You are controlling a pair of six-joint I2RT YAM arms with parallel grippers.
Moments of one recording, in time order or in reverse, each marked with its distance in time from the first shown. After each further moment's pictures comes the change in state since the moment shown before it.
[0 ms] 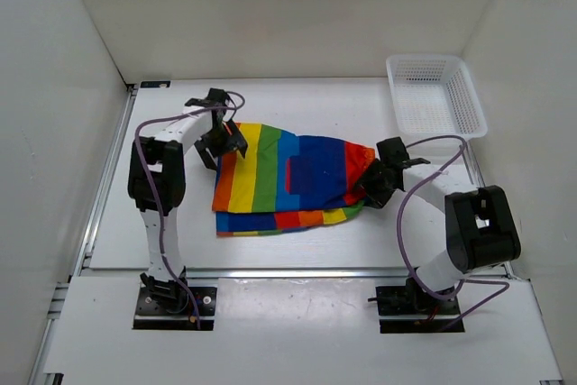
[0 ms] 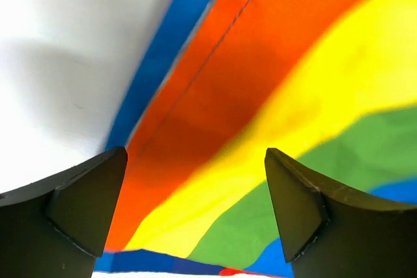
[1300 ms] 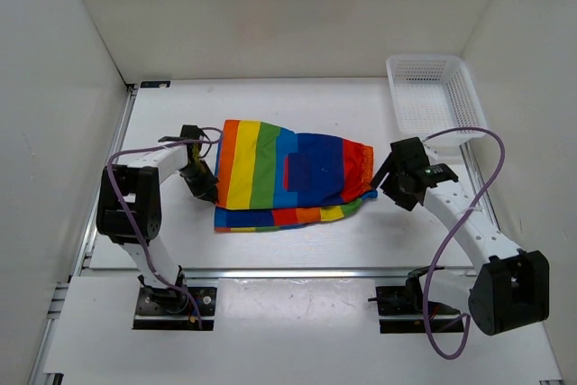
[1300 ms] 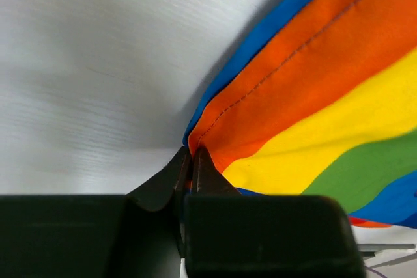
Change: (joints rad) left arm 0.131 -0.321 -0.522 0.137 0.117 0.090; right arm 0.042 -0.376 0.056 -0.308 0.329 -0.093
